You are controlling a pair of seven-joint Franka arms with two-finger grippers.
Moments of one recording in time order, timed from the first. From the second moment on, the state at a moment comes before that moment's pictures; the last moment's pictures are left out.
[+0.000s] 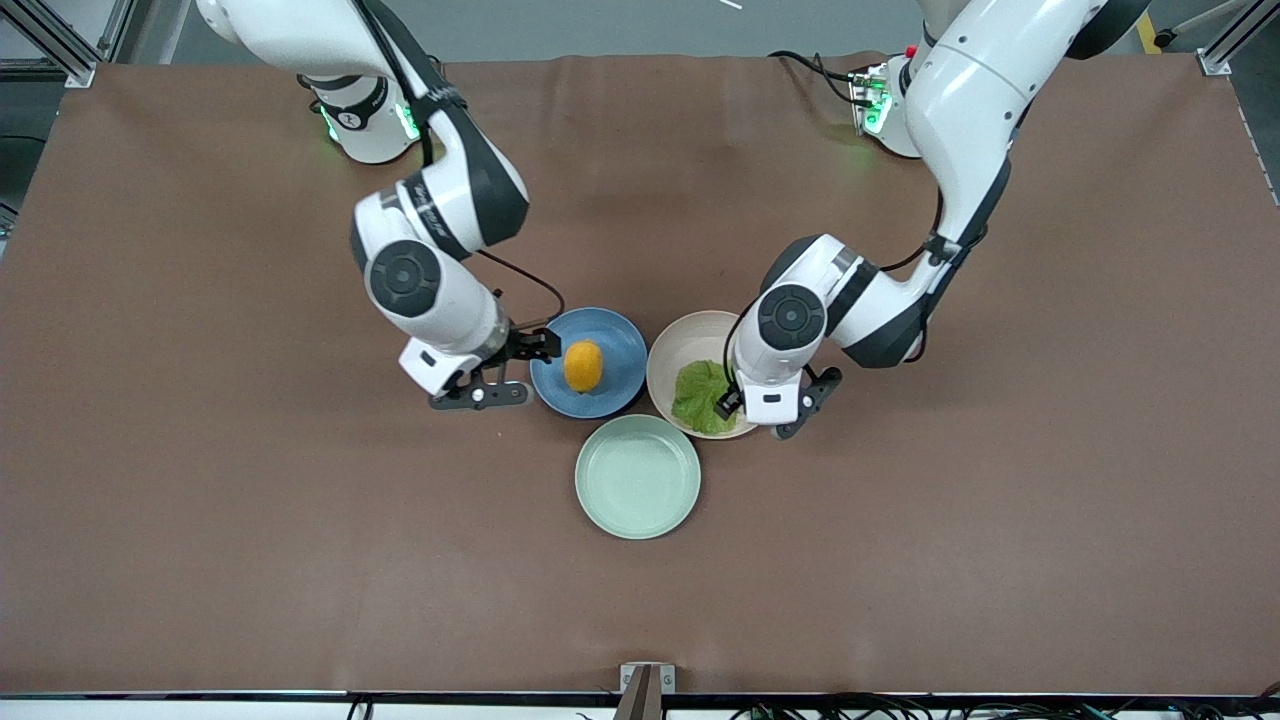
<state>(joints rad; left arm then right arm) -0.28 0.68 -0.37 -1.64 0.22 2.21 -1.56 0.60 0.46 -0.07 -1.70 0.20 2.11 0.41</state>
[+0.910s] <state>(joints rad) -0.29 0.74 -0.36 -1.64 0.22 2.27 -1.76 0.73 0.66 -0.07 -1.70 0.20 2.35 0.55</state>
